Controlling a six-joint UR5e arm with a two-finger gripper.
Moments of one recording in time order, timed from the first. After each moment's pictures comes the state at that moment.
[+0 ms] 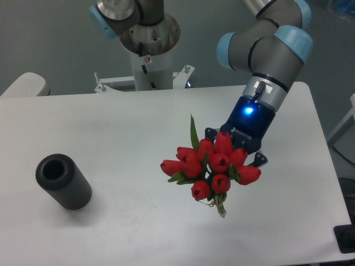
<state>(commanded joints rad) 2.72 -1.93 -1.58 -0.66 0.53 1.11</state>
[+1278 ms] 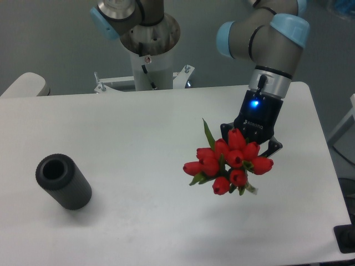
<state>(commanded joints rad) 2.76 -1.85 -1.69 -0.67 0.89 1.33</state>
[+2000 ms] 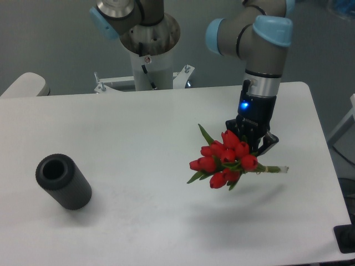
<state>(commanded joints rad) 2.75 -1.79 -1.87 -0.67 1.28 1.75</state>
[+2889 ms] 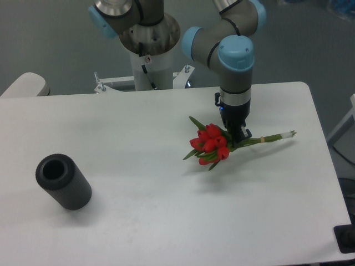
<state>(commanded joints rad) 2.70 -1.80 -2.02 -0.67 1.58 1.94</state>
